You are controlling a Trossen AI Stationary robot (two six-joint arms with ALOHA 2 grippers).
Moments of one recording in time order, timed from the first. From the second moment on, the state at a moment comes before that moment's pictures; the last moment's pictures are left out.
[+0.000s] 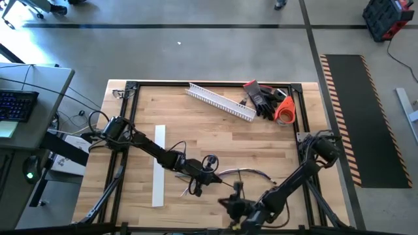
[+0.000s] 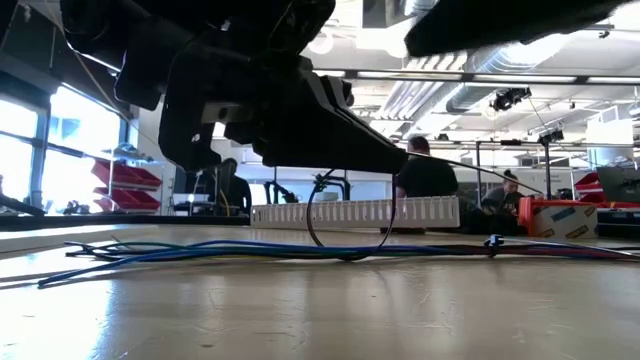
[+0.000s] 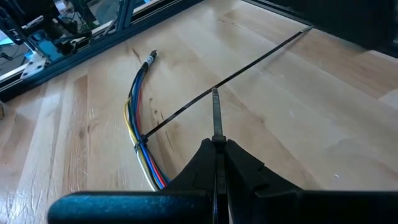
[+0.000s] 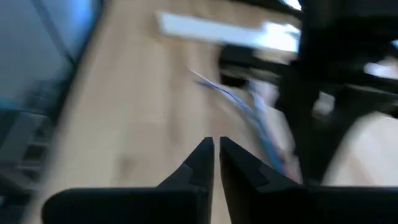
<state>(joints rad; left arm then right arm) -0.35 1.98 0.93 0.63 -0.08 0.31 0.80 2.03 1.31 -0.13 0.83 0.42</state>
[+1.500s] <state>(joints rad) -0.35 1.98 0.93 0.63 -0.10 0.30 0.75 2.08 1.44 -0.72 0.72 1.09</state>
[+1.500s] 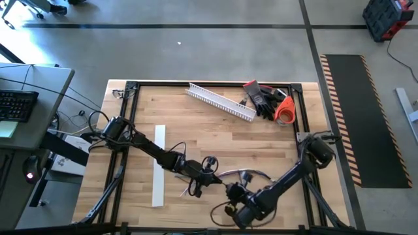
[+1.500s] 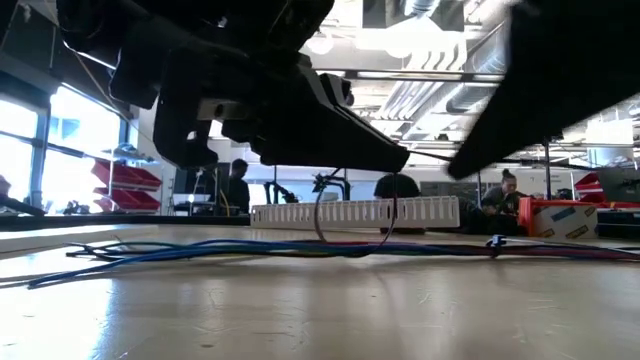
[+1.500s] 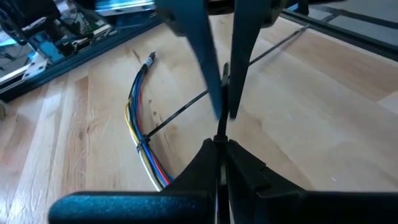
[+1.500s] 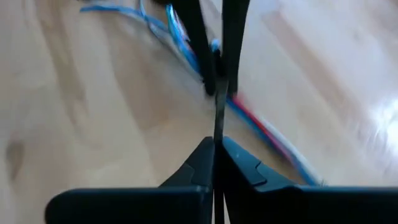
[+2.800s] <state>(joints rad) -0.36 1.98 0.93 0.55 -0.12 0.30 0.65 2.09 1.46 -0.69 0.68 0.78</state>
